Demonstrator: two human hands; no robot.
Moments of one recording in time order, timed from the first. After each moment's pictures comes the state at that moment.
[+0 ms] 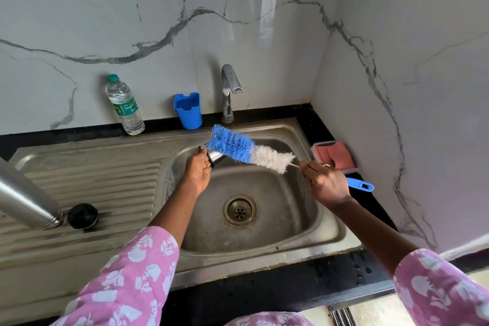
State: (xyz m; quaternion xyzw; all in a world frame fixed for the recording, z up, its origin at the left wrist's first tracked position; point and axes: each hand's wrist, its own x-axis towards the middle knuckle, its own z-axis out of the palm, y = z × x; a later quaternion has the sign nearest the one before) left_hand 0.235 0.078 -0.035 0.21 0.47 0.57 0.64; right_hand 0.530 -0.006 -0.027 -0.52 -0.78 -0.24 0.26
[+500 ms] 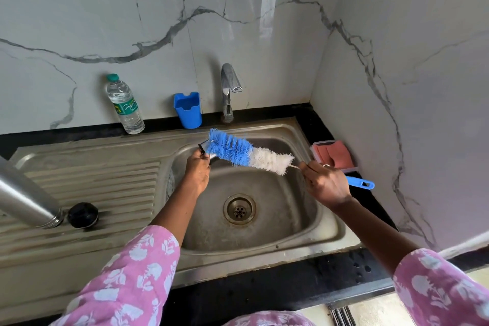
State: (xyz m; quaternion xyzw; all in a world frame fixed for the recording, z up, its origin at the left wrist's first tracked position) left_hand 0.244 0.070 -0.029 0.30 0.57 0.50 0.58; right_hand 0.530 -0.009 -0.026 -0.51 -0.79 -0.24 0.24
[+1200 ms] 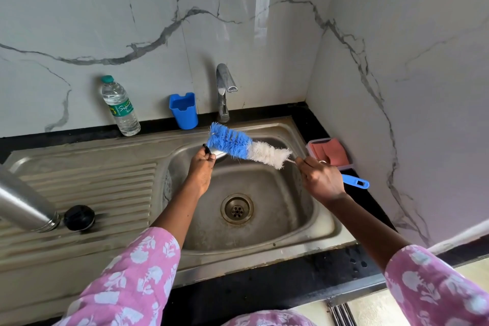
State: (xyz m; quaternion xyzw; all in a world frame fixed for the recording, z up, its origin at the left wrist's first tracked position) left_hand 0.254 0.060 -0.024 0.35 0.55 0.50 0.58; right_hand 0.526 -0.010 -0.023 -0.53 -0.77 -0.25 0.26
